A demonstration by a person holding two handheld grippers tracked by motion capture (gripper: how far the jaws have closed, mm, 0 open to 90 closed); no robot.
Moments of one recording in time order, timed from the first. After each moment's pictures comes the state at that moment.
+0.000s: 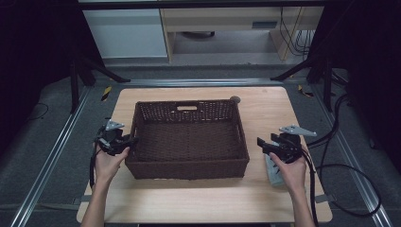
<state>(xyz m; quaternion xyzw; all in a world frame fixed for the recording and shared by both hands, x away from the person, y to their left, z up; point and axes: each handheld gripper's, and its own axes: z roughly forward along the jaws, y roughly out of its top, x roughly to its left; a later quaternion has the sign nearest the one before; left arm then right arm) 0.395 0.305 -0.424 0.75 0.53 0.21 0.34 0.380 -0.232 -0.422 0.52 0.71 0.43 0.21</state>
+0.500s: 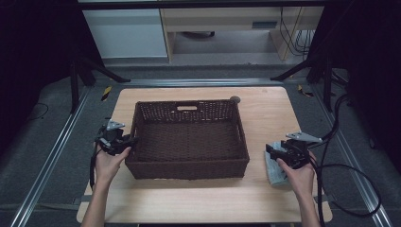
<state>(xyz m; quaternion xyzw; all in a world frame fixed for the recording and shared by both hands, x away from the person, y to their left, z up) 0.395 0.304 -0.423 0.75 0.53 0.21 0.33 0.371 -0.253 -0.443 0.55 0.71 0.38 0.22</state>
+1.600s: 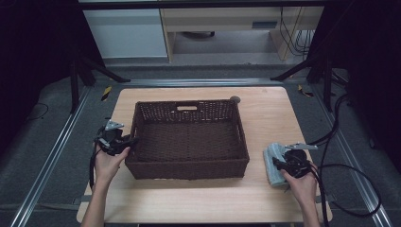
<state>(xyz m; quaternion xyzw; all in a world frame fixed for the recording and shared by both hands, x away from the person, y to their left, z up) 0.394 0.306 -0.424 0.74 0.54 0.20 0.35 0.364 -0.266 -0.477 0.56 0.75 0.30 0.19</state>
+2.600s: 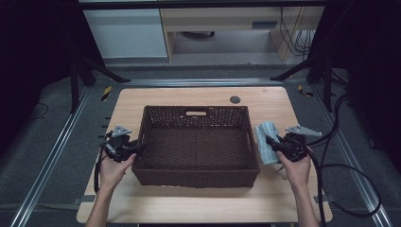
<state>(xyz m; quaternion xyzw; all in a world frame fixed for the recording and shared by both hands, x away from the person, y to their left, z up) 0.374 0.280 -0.422 0.76 0.51 0.18 0.35 0.394 -0.251 -0.437 0.52 0.71 0.43 0.21</state>
